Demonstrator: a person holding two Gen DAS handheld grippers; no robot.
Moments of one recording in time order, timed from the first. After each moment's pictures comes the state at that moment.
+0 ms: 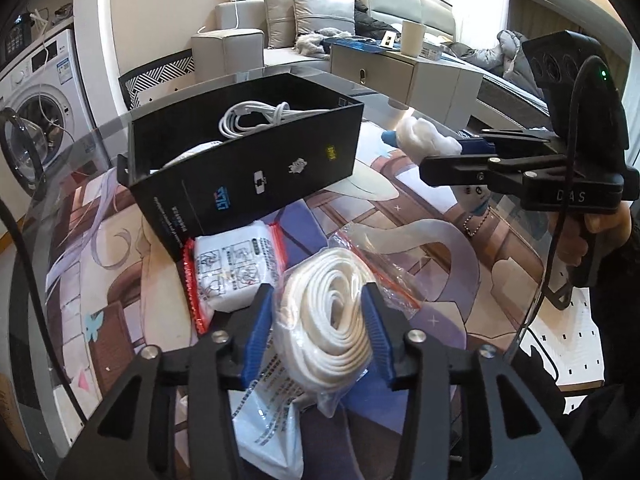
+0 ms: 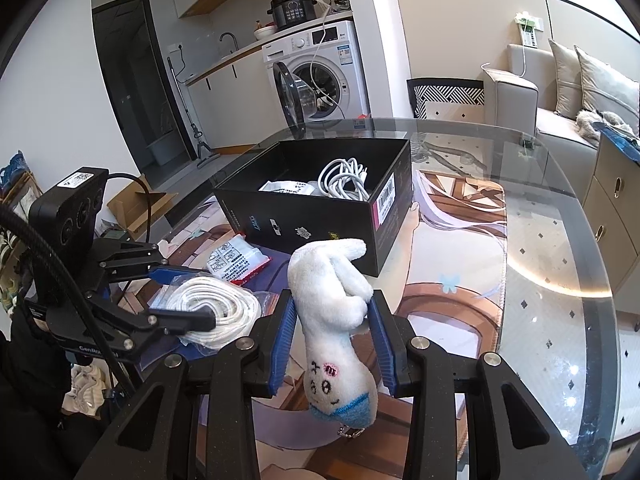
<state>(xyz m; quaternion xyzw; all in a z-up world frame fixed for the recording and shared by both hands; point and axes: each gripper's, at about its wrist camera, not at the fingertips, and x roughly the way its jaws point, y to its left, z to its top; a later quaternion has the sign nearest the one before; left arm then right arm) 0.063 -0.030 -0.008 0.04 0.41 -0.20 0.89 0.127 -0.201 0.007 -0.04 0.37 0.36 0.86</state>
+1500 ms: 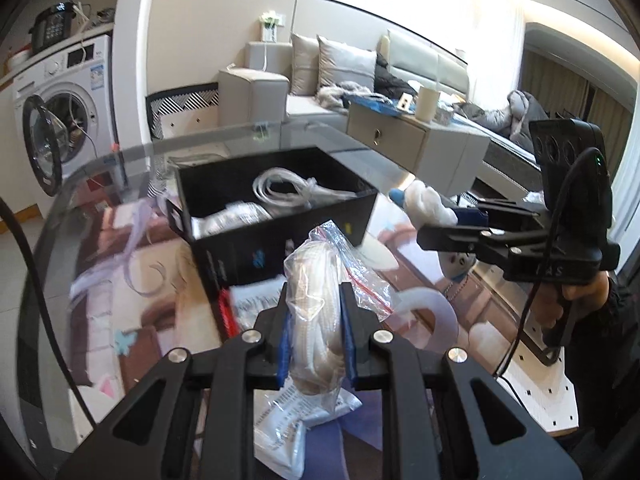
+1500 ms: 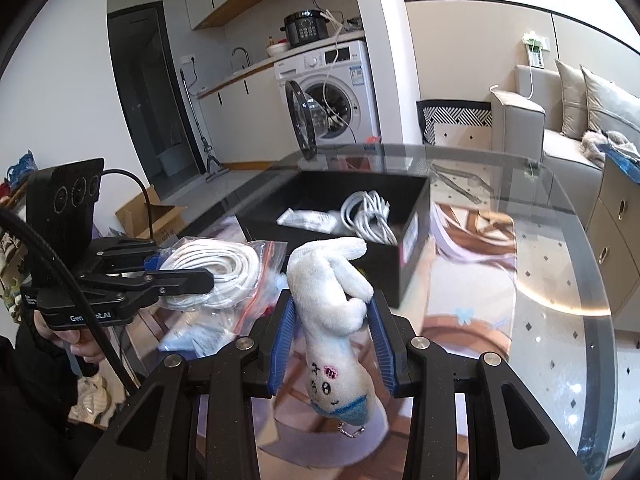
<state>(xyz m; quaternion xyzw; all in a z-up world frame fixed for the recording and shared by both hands) 0.052 0.000 0.036 -0.03 0.33 -0.17 0.93 0.117 -0.188 0.032 -0.04 0.33 0.37 0.87</state>
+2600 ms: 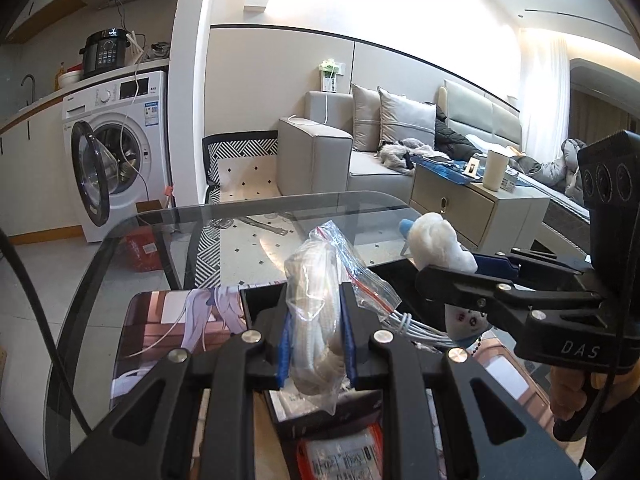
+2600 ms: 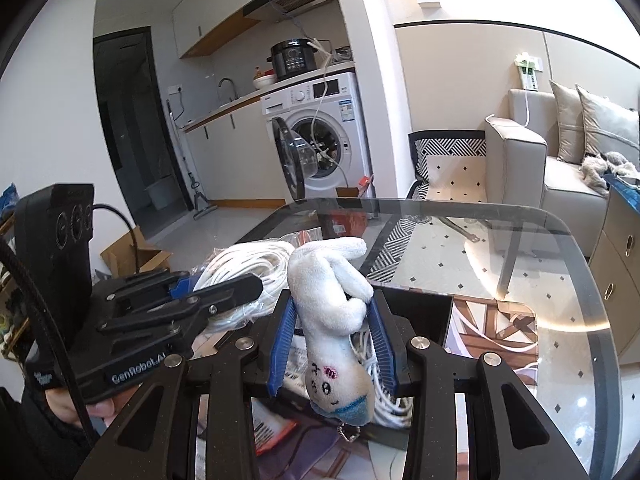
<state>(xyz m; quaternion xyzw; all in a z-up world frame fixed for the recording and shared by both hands) 0.146 0.028 0.058 -0.04 0.25 -0.06 0.97 0.202 -0.116 0.067 -0.01 0.29 0.35 0.89</state>
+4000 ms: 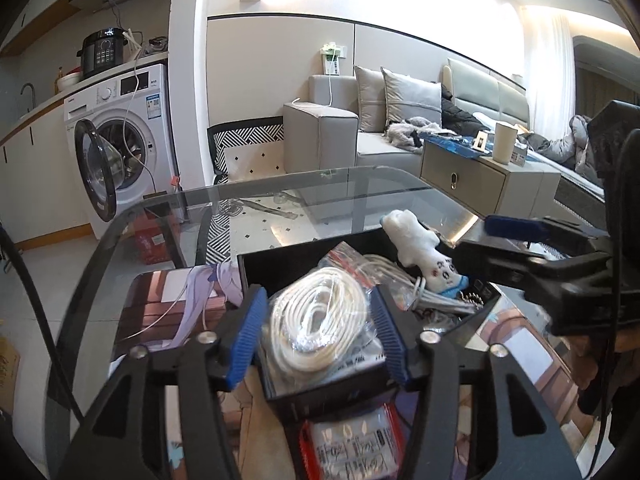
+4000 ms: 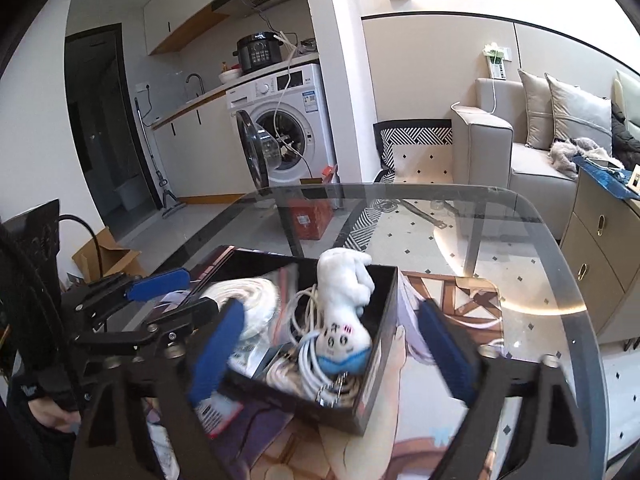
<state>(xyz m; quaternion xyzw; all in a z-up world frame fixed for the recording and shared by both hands) 0.140 0.011 0.031 -0.01 0.27 -0.05 0.96 0.206 -0.147 0.048 -0.02 0.30 0.30 0.90</state>
